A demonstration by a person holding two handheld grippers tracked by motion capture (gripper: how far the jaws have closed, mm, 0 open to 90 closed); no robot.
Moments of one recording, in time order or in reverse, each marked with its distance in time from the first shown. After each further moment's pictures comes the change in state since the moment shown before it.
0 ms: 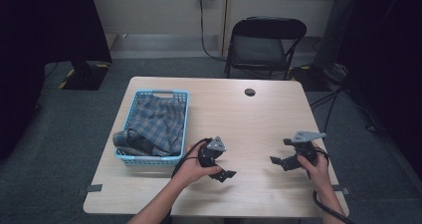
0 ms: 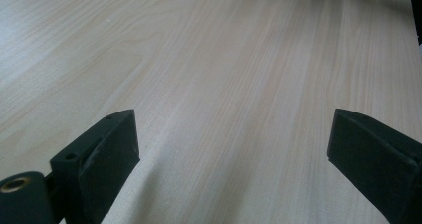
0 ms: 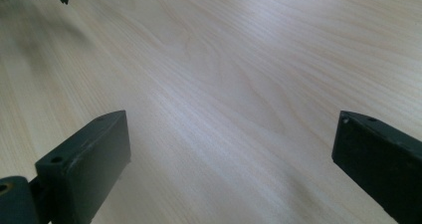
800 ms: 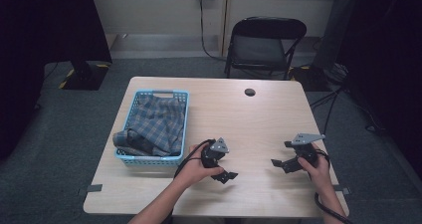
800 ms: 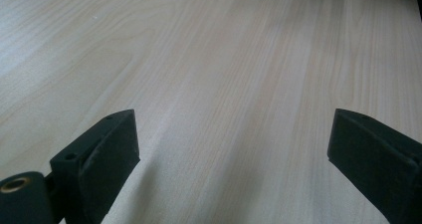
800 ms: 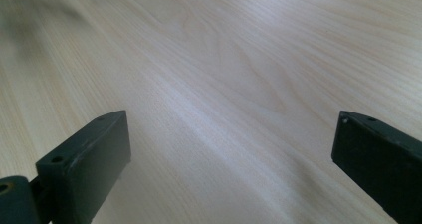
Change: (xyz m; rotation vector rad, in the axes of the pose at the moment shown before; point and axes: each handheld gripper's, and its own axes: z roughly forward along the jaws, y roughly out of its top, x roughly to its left) left arm -0.002 0.001 0.009 0.019 -0.009 0.019; right arm -0.001 -0.007 0.000 0.039 -0.004 -0.011
